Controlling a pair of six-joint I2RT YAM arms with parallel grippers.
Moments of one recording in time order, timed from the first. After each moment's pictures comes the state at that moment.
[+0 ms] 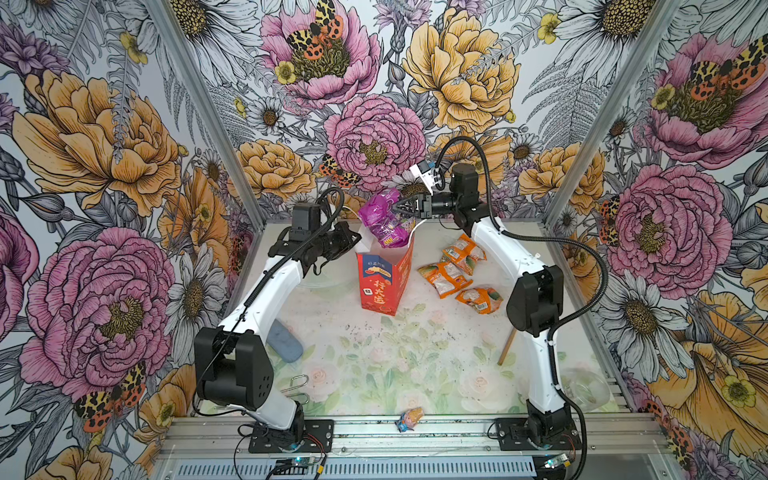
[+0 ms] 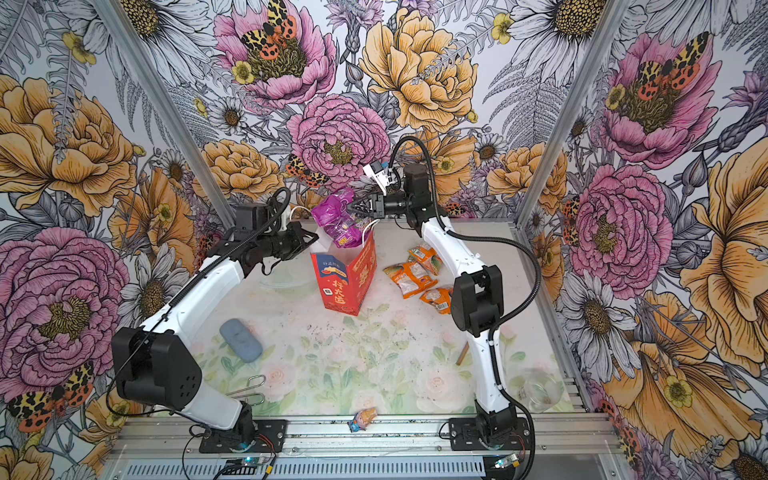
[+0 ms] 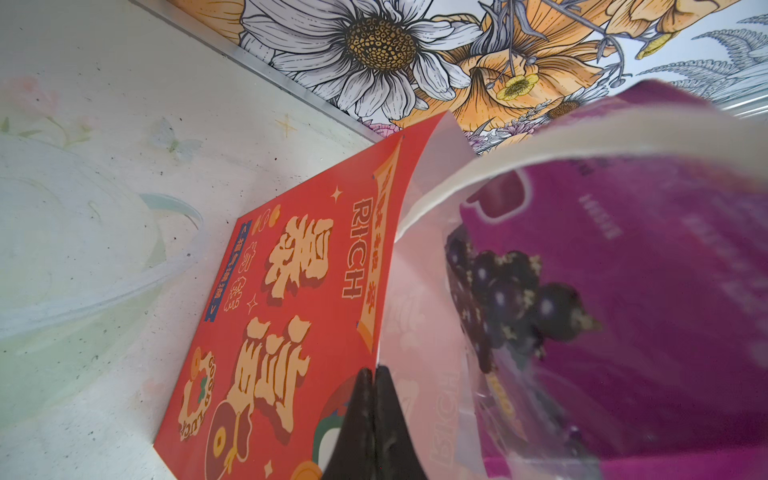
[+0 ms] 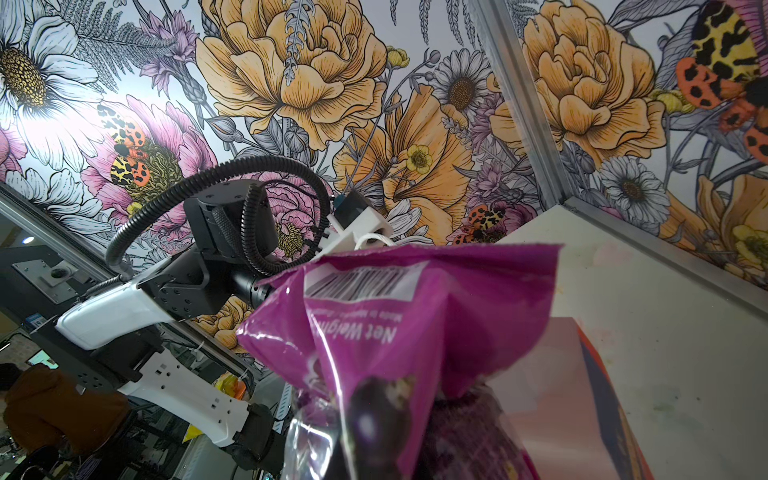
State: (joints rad) left arm -0.17 1.55 1.37 -0.40 0.49 -0.72; right arm 0.34 2.24 2.20 -0.11 -1.25 0.46
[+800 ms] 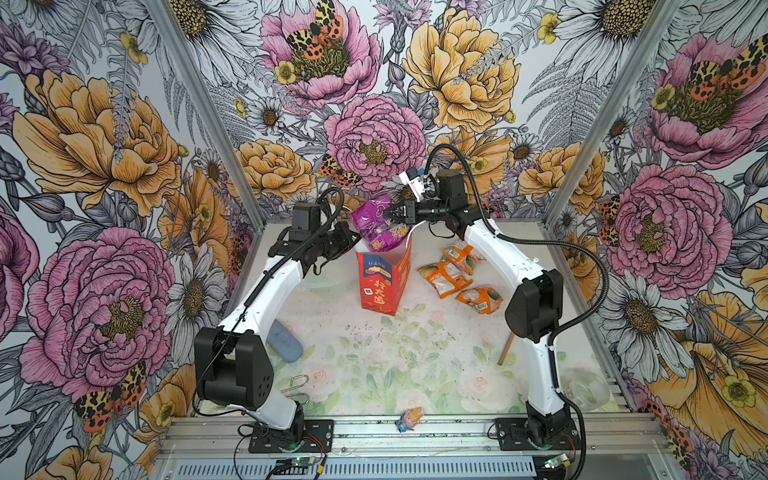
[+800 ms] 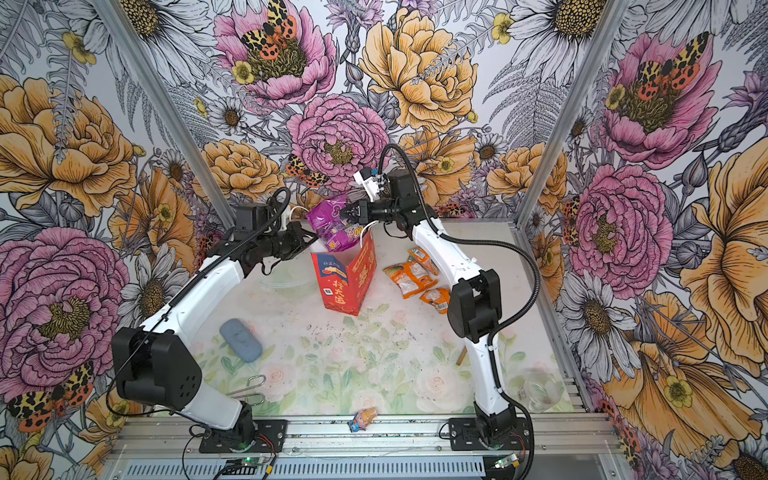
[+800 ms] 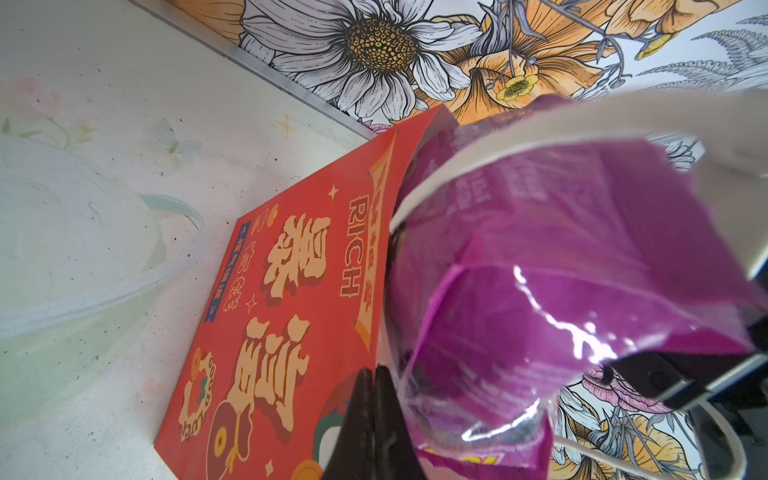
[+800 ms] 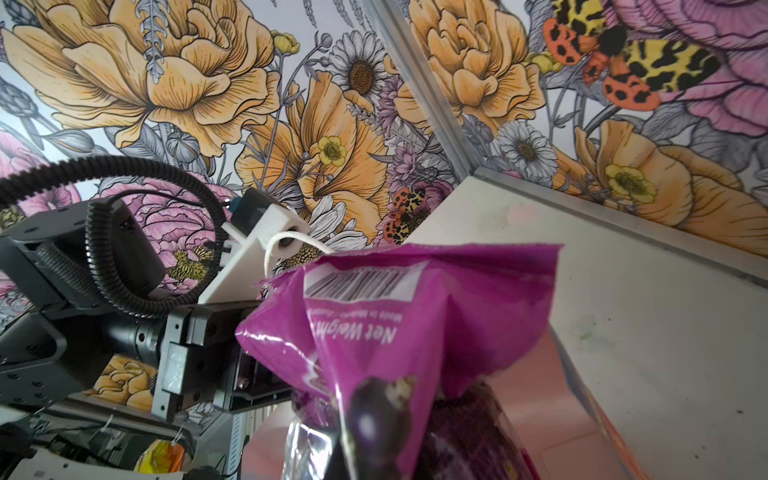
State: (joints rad) left arm -0.17 1.55 1.37 -0.40 0.49 -0.72; right arm 0.42 2.17 2.16 -0.37 -0.86 0.37
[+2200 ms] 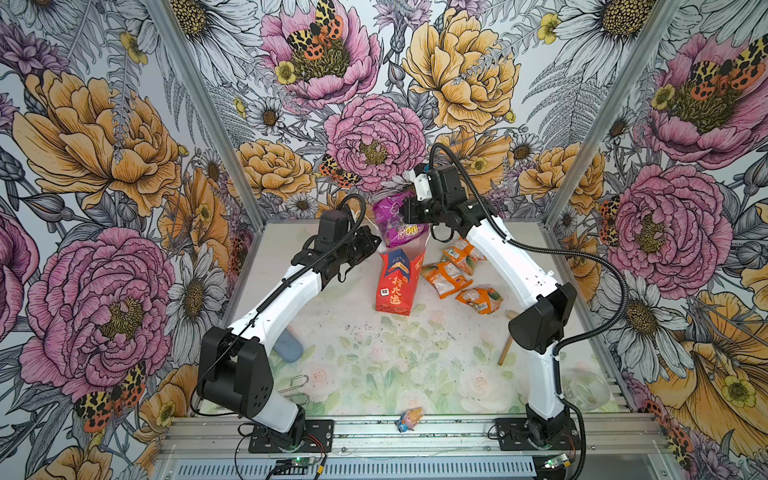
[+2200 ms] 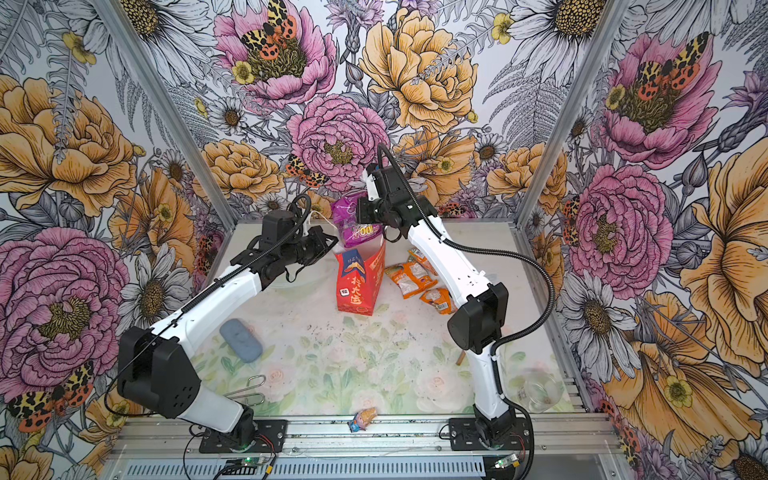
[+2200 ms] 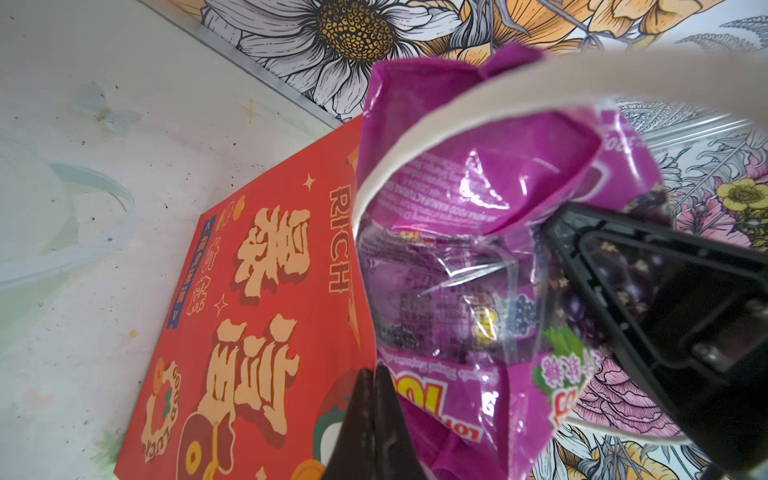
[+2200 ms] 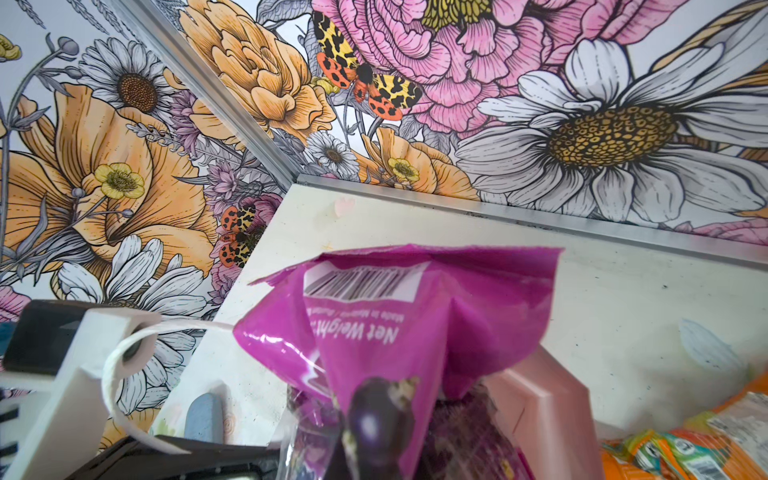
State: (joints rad) left arm -0.36 1.52 1.30 -0.25 0.30 -0.89; right arm 0.54 2.09 2.32 -0.81 -0.18 0.35
